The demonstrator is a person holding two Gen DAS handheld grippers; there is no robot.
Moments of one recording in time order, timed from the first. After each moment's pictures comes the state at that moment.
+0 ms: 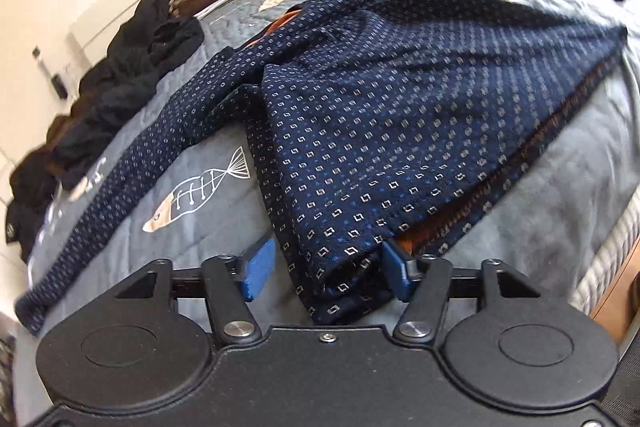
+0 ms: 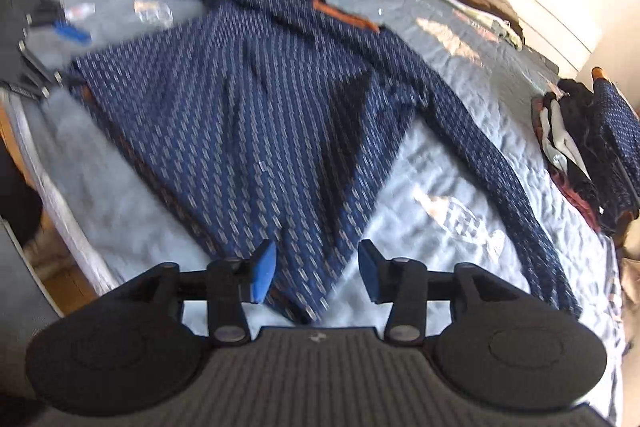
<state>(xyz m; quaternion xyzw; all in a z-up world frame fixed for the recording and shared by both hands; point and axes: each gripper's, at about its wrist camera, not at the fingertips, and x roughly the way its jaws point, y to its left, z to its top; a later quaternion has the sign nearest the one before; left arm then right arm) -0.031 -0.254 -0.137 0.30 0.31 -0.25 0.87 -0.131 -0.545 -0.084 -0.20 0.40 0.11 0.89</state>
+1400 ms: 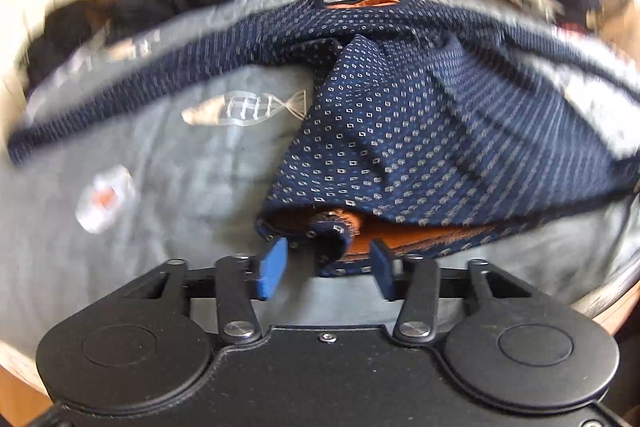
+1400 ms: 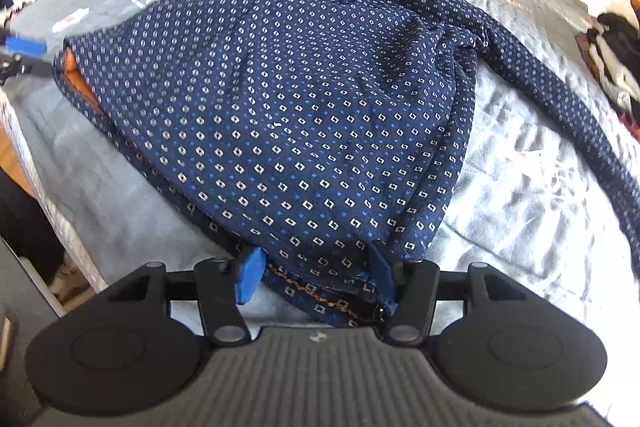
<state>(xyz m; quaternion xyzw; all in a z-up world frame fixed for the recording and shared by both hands) -0.019 -0.203 -0.113 0.04 0.42 -0.18 0.89 -0.101 -0.536 -0.140 -0.09 0.47 0.13 0.87</state>
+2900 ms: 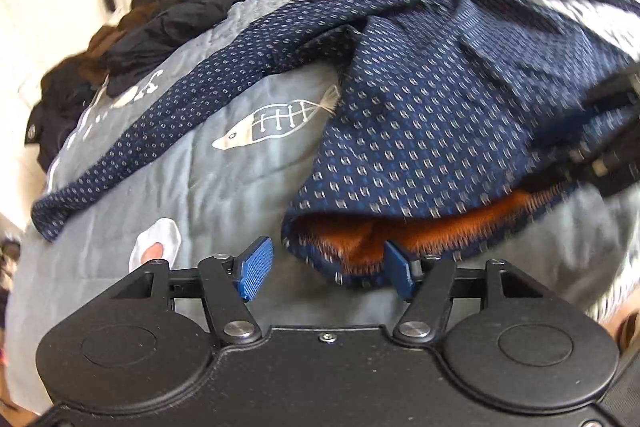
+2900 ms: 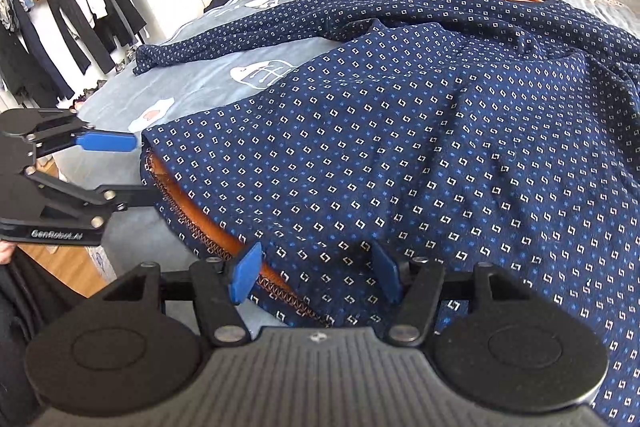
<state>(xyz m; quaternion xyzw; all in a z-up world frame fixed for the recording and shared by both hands) 0.005 -0.207 -0.127 0.23 0.38 -0.16 0.88 -0.034 -0.386 -0.165 0.04 0.43 0.23 0.87</state>
